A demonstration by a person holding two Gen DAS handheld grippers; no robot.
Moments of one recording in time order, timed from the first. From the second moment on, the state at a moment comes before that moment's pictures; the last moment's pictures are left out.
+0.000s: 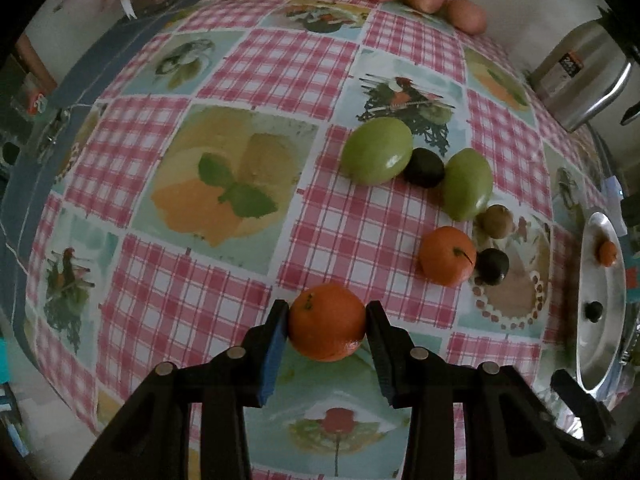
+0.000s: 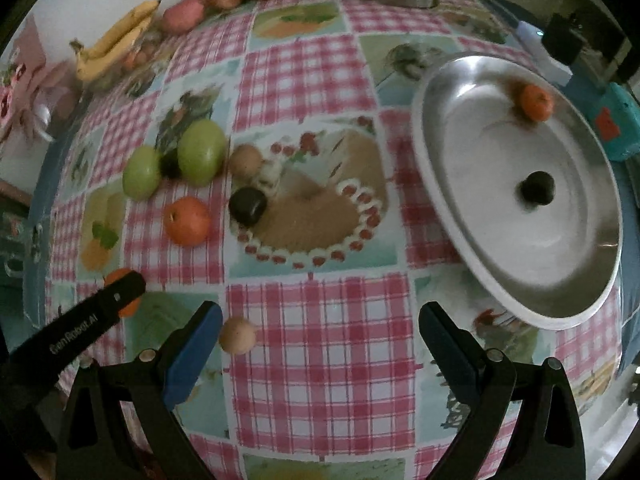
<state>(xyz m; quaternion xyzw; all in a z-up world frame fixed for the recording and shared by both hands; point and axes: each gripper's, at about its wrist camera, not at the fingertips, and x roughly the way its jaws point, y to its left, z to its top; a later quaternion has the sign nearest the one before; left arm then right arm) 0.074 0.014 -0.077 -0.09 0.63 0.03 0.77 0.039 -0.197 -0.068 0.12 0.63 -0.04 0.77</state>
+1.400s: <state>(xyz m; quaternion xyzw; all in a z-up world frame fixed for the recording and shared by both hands) 0.076 0.014 -0.079 -0.11 0.63 0.03 0.77 0.043 -0.121 -0.089 0.05 0.64 0.07 0.76</state>
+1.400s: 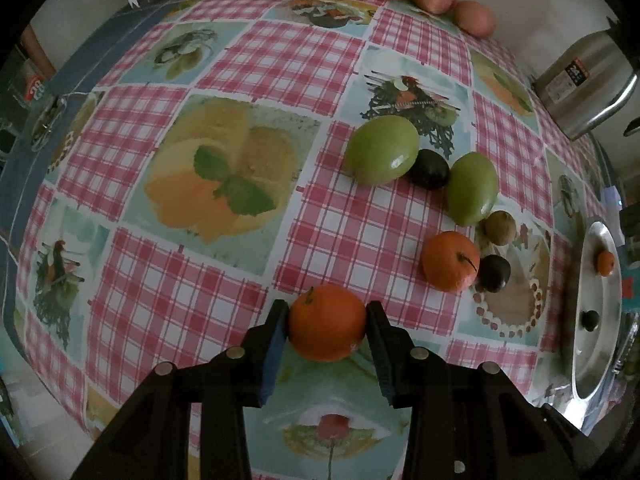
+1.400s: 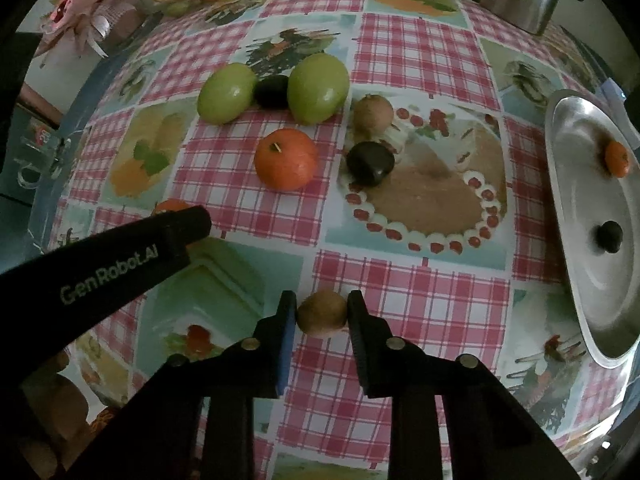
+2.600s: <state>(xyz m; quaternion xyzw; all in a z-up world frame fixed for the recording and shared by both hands) 0.076 -0.062 -0.022 -0.09 0.56 -0.08 0.82 0.027 -0.268 -0.026 0.18 0.52 -0.10 0.83</state>
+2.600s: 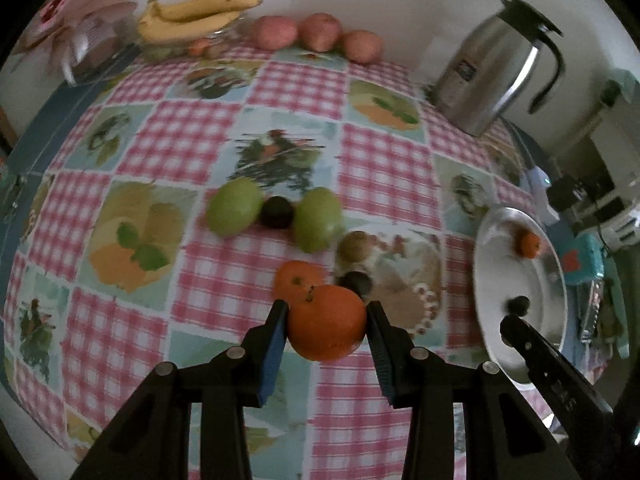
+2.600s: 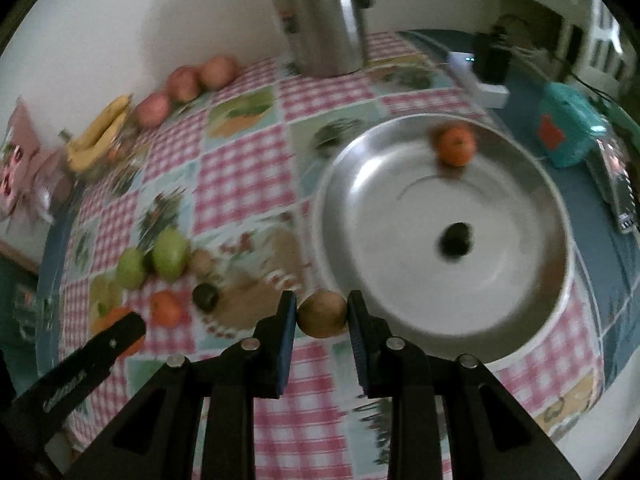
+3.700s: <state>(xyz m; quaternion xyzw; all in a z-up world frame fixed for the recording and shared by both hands) 0.090 -0.229 -0.019 0.02 0.55 -0.22 0.81 -0.010 -0.379 -0.040 0.25 0.50 -0.23 0.79</state>
